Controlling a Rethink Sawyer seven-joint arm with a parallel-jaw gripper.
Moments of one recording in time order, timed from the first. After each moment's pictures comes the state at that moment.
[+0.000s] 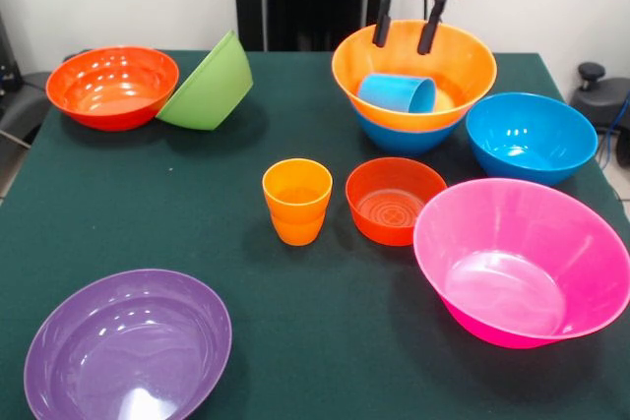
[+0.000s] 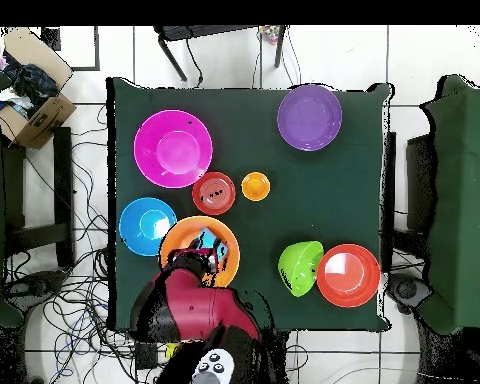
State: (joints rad) arm 0.19 -0.75 -0.29 2.05 -0.11 -0.06 1.77
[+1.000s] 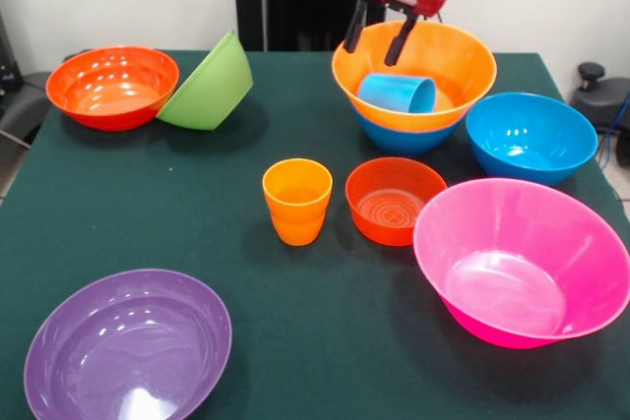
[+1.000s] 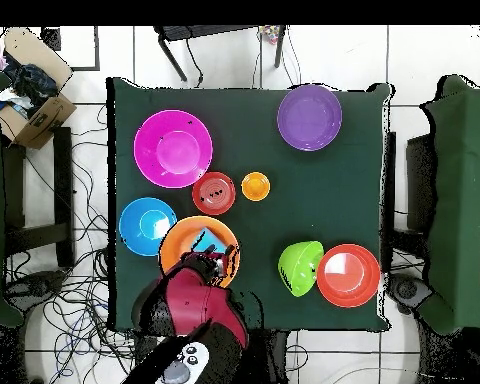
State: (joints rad) arm 0.32 -0.60 -0.46 1.98 -0.01 -0.03 1.77
